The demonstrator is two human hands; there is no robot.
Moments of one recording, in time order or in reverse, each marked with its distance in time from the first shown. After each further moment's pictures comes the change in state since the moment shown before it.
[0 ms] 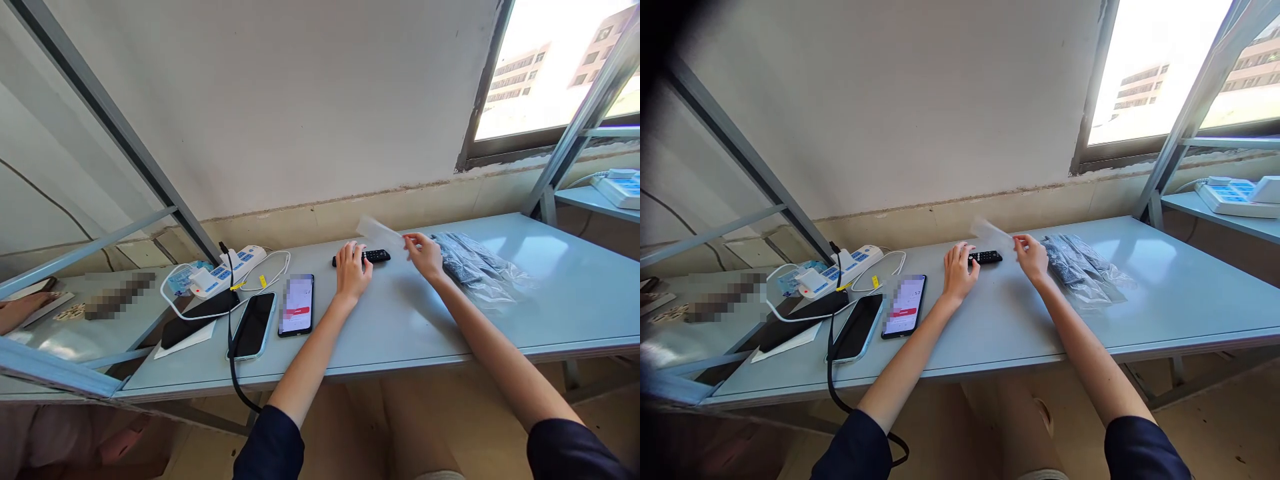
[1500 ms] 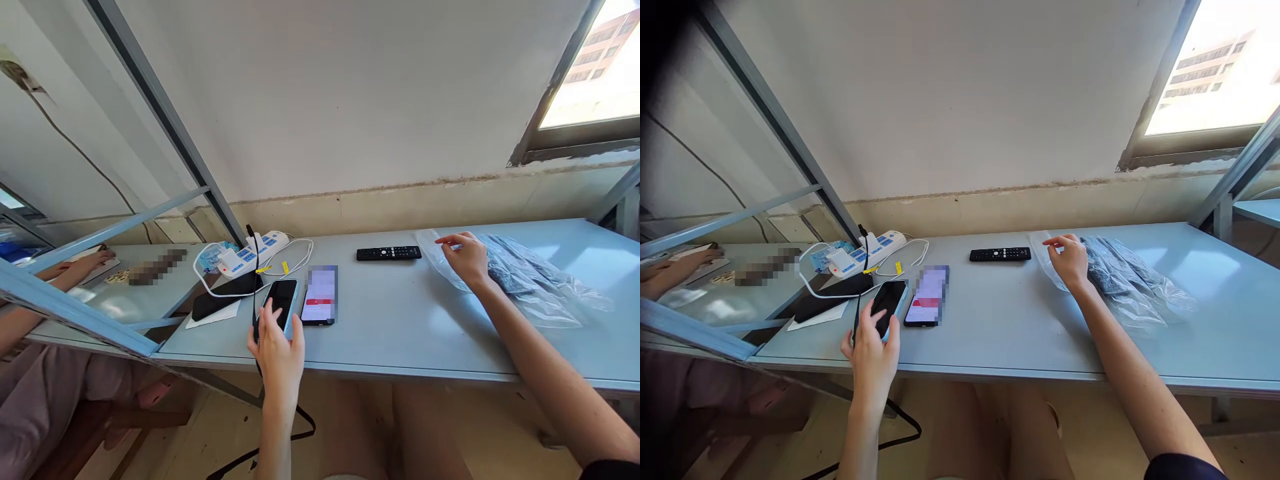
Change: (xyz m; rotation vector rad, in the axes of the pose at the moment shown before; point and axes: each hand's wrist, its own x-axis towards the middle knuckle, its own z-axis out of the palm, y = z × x) left_hand -0.157 -0.071 -0.094 0.089 0.369 -0.663; right_hand -0.001 -0.006 -0.003 -0.193 0.105 -0.105
